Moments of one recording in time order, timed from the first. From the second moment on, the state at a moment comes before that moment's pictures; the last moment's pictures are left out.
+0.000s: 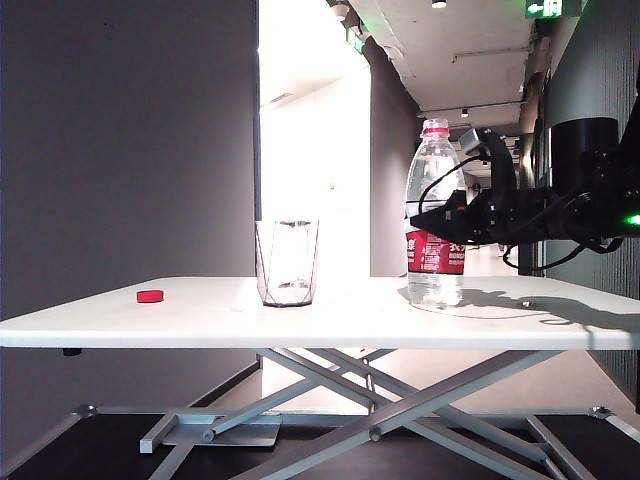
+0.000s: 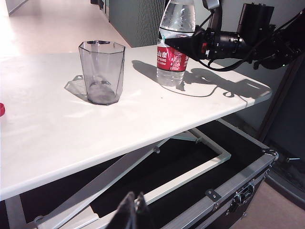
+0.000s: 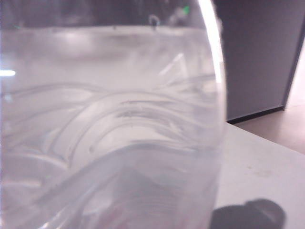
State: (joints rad) left arm -0.03 0.00 0.01 -0.10 0.65 -0.02; right arm 0.06 2.20 1.21 1.01 -0.75 -0.03
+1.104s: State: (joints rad) left arm -0.03 0.00 0.01 -0.13 0.68 -0.02; right arm 0.22 2.02 1.21 0.63 -0.49 -0.29
